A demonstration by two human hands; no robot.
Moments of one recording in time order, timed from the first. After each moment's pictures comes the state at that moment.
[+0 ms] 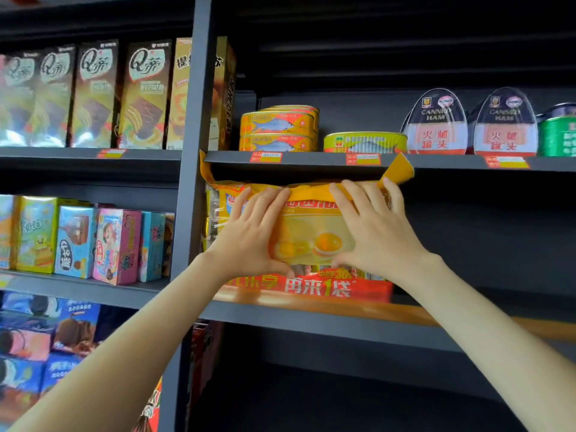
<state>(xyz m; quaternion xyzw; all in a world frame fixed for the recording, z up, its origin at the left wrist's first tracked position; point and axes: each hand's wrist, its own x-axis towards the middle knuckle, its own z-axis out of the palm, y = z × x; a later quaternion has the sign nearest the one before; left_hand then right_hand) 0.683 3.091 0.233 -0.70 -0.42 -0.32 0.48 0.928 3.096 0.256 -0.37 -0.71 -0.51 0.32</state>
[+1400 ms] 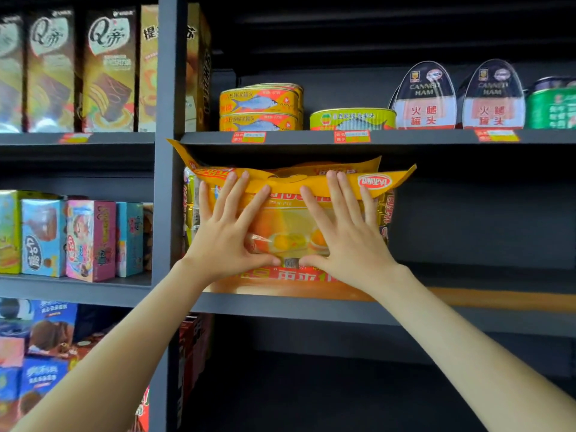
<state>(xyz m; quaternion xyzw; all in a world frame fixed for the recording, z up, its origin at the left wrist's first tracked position) 0.667 3.111 0.208 -0.67 -0.41 -0.38 0.49 0.905 3.115 0.212 -0.36 -0.72 -0.48 0.35</state>
